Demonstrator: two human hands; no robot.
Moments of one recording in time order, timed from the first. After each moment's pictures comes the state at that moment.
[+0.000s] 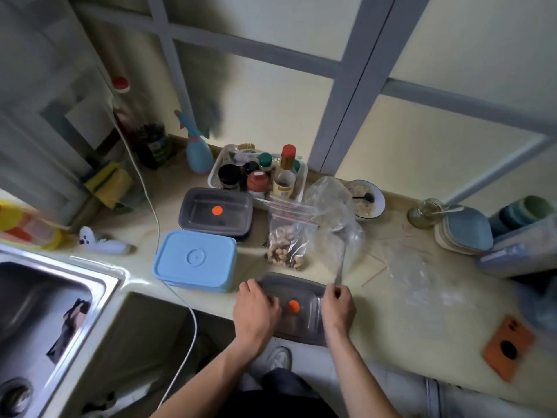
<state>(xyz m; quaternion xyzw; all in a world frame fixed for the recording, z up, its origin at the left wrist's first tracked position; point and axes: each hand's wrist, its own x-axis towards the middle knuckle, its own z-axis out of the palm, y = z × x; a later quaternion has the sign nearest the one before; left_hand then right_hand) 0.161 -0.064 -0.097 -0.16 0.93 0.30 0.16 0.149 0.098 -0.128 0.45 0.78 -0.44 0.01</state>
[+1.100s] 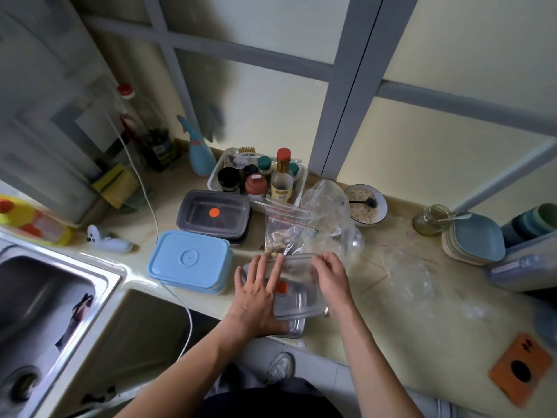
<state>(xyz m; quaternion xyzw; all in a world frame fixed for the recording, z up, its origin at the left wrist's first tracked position) 0.136 -0.056 -0.084 0.14 0.97 0.05 0.17 0.097 0.127 -0.098 0.24 0.72 -0.64 0.10</state>
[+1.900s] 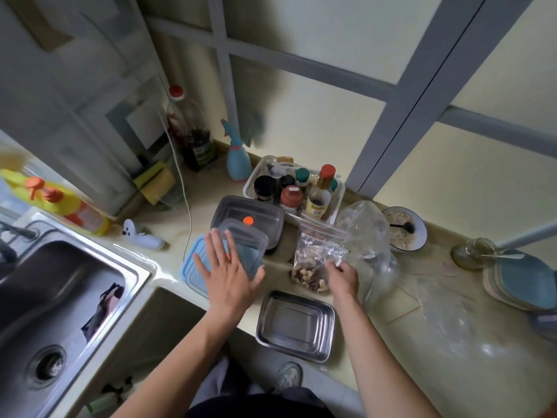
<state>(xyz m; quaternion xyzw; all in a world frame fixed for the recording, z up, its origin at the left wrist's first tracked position) 0.091 -0.149 -0.084 -0.19 0.98 0.08 0.03 0.030 0.080 -0.141 0.35 0.76 -0.54 0.11</state>
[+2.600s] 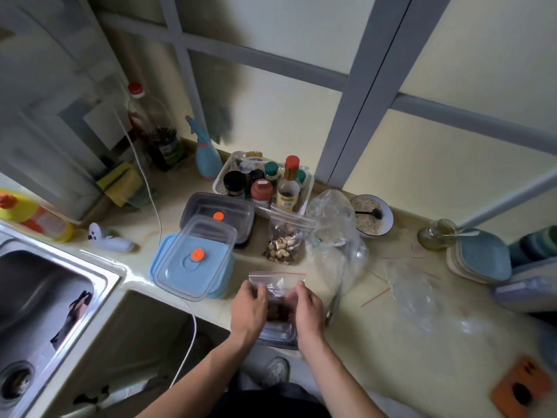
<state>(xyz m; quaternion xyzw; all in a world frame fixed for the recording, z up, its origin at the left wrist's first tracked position) 0.134 -0.050 -0.105 -0.31 0.81 0.49 0.12 0.130 0.069 -0.125 0.33 0.68 -0.65 0.10</state>
